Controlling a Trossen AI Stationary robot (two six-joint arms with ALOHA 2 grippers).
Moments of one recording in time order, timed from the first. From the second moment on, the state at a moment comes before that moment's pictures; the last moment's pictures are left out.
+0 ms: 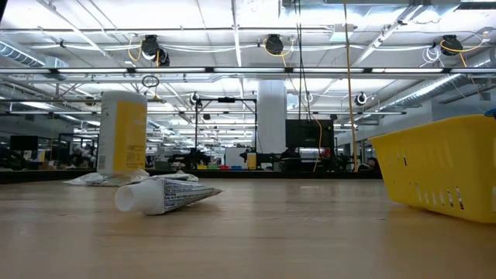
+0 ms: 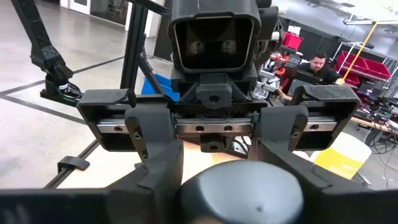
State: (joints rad) left arm -0.33 1.86 1.64 -0.05 -0.44 0.21; right arm 0.47 1.15 0.83 0.25 0.42 -0.25
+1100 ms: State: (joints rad) left arm -0.33 1.86 1.64 -0.09 -0.46 0.23; right arm 0.47 1.15 0.83 0.26 0.41 -0.26
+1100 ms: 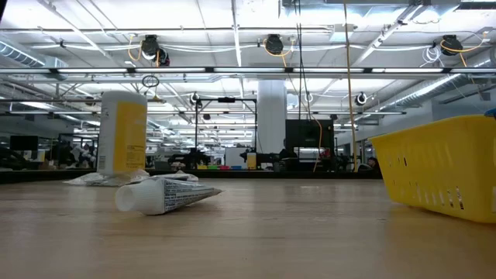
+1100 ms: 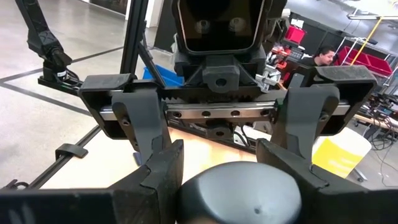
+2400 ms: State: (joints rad) left arm -0.36 1.78 1.64 -0.59 -0.73 -0.03; right arm 0.64 1.01 0.83 -0.11 0.42 0.19
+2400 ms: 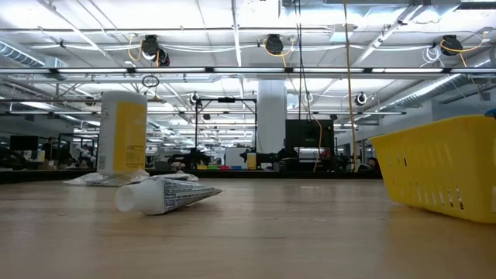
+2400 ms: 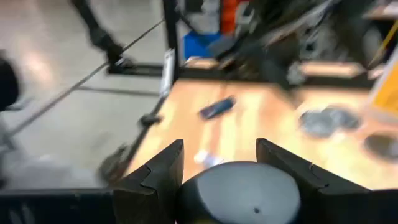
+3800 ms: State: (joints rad) left arm -0.36 1.78 1.64 -0.59 -0.72 -0.07; right arm 1.06 1.37 0.83 -0.46 -0.05 1.54
